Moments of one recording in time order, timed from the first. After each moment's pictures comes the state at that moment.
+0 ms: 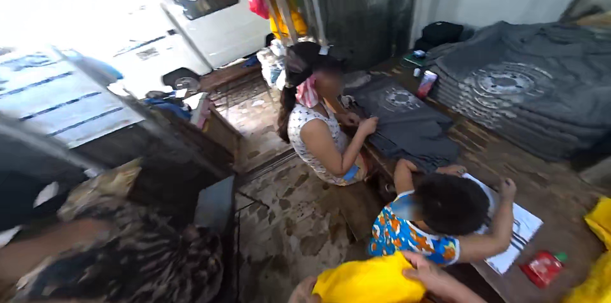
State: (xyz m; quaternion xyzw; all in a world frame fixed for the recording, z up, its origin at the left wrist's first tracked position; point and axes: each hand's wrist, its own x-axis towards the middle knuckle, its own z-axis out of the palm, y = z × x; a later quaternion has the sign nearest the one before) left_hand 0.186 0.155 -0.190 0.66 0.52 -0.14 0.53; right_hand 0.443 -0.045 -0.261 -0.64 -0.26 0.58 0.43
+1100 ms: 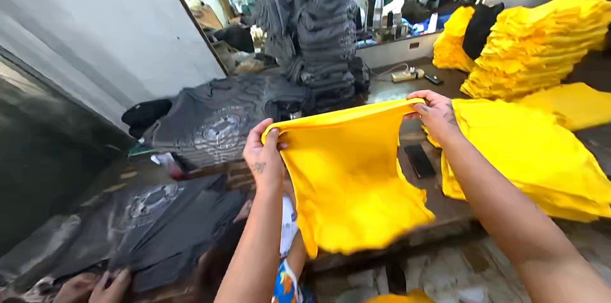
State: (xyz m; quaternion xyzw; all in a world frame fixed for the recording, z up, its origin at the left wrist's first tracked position) left_hand 0.601 -0.142 -0.063 0.62 -0.15 0.15 0.75; right_hand 0.487 -0.494 -0.067 -0.75 0.05 -0.35 0.56
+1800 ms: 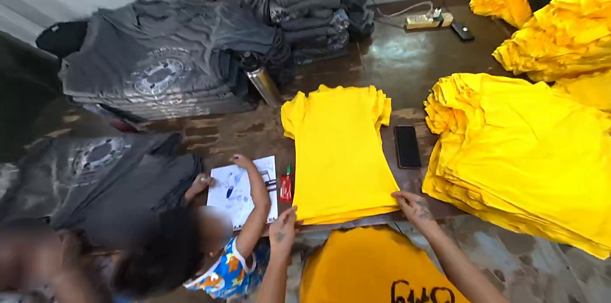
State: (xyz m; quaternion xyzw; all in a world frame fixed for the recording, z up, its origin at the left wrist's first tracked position) left_hand 0.501 -0.220 -0.265 0.81 0.17 -0.21 0.52; right_hand 0.412 -0.549 -0.284 -0.83 0.29 0.17 0.45
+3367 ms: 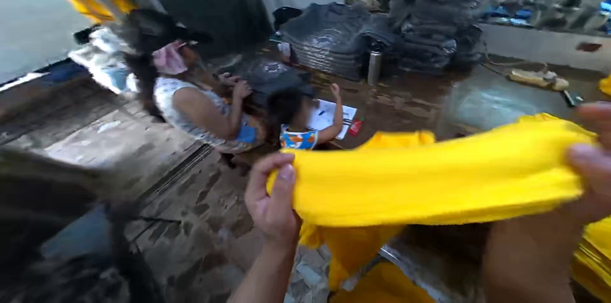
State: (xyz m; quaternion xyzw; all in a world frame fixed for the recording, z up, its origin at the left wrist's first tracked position) left_hand 0.130 -0.151 -0.067 0.65 -0.11 0.47 0.59; right_hand 0.188 -0.468 -0.005 -0.65 -0.15 -0.26 0.70
